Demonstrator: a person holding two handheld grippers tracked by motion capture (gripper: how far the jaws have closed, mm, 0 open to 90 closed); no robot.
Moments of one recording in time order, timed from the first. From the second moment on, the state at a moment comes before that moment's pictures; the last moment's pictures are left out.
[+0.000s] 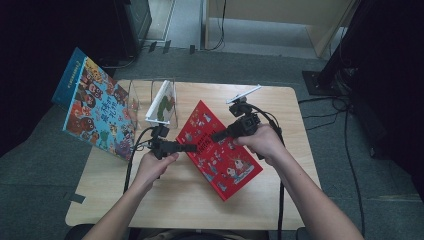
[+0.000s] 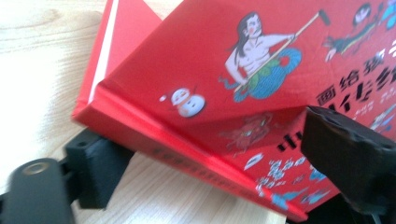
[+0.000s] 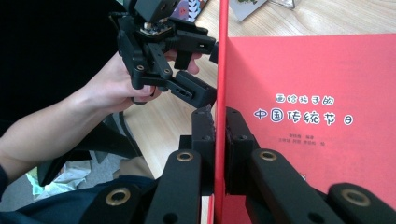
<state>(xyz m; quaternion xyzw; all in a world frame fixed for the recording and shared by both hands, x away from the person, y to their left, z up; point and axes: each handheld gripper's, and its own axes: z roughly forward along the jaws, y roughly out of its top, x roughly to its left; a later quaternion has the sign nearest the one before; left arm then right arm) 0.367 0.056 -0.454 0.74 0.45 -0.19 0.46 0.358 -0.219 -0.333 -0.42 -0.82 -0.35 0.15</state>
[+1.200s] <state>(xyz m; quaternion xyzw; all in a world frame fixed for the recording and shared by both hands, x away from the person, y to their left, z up) 0.368 0.079 -0.411 0.77 0.36 -0.13 0.50 0.361 -0.239 -0.376 -0.32 -0.85 -0.39 0.12</state>
